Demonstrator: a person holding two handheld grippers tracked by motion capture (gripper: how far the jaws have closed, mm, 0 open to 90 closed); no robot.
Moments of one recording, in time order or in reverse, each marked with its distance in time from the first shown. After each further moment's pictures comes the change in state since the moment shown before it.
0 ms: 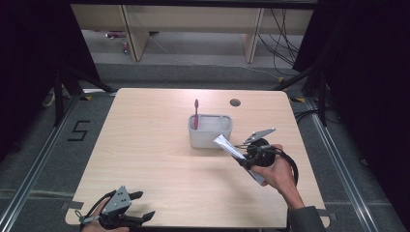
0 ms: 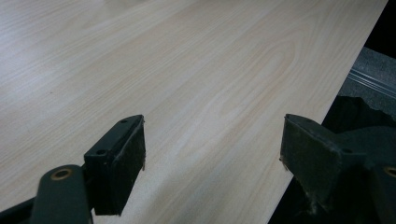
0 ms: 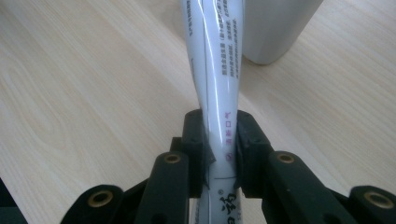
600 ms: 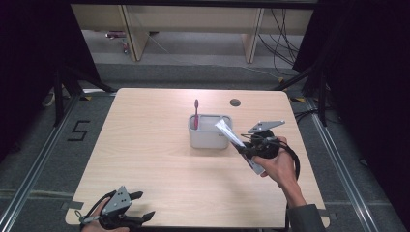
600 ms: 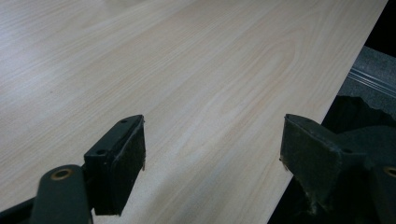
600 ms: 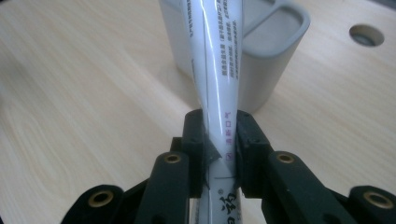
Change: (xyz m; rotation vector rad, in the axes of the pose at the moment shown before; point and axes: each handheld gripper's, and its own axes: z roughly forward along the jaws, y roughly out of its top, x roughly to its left) left arm 0.000 0.000 0.001 -0.016 -0.012 -0.012; right arm -0.007 0.017 -0.019 -0.190 0.009 0.029
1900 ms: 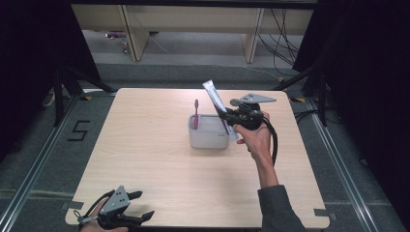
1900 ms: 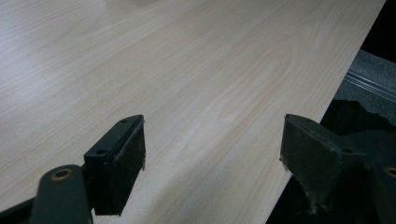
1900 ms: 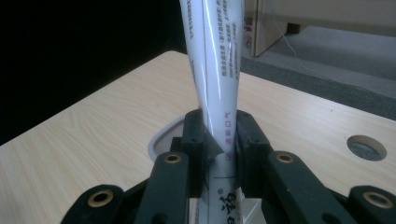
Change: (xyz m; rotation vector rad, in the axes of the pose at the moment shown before) left arm 0.000 0.001 -0.003 -0.006 0.002 -0.004; right arm -0.015 0.069 0.040 -0.363 0.027 0.062
